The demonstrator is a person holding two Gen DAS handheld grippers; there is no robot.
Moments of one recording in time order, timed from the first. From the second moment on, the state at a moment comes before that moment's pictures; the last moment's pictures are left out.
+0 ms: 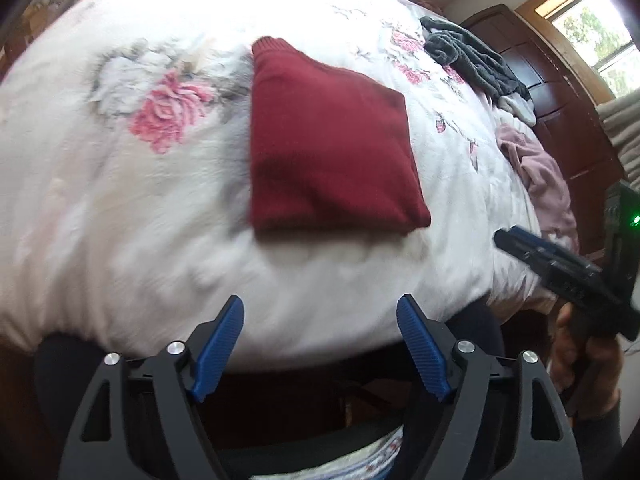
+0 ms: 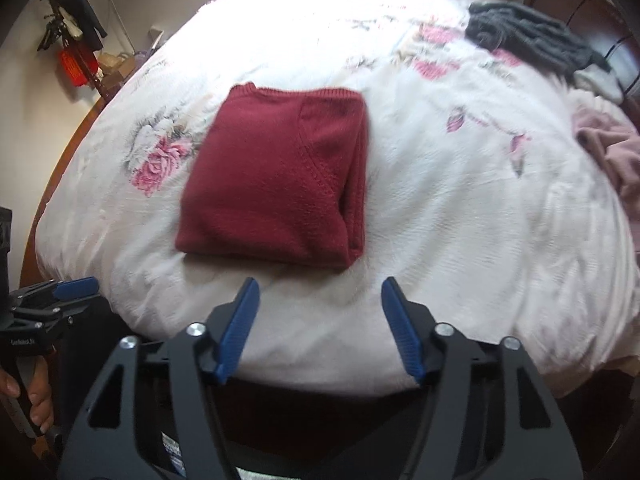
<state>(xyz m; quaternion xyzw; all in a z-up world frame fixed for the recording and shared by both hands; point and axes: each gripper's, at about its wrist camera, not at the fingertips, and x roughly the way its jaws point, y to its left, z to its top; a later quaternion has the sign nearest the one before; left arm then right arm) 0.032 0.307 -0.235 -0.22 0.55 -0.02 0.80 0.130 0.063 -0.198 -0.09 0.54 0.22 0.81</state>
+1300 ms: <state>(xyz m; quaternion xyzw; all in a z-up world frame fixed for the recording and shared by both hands) -0.074 0.238 0.012 -0.09 0.42 0.06 0.90 -0.004 0.049 0.031 -0.14 0.36 0.18 0.90</state>
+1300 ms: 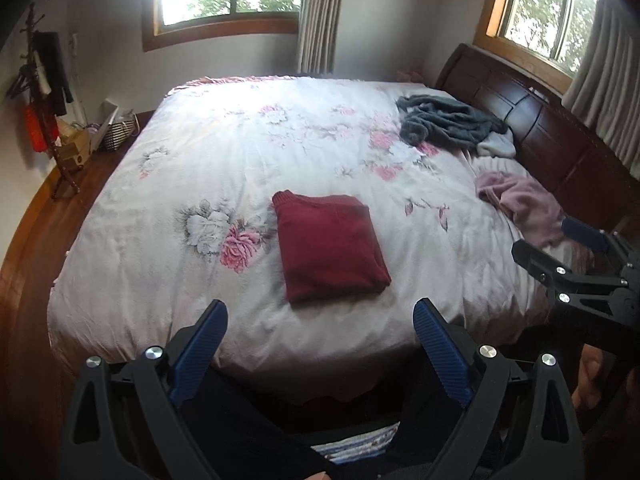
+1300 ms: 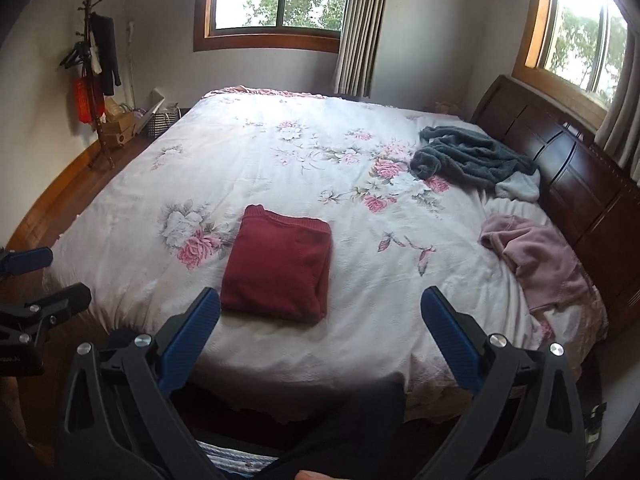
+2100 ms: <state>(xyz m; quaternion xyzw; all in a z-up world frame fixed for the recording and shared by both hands) -0.083 0.239 0.003 -0.09 0.43 0.06 0.89 -0.010 0.051 0.023 -0.14 0.38 0.16 0.90</state>
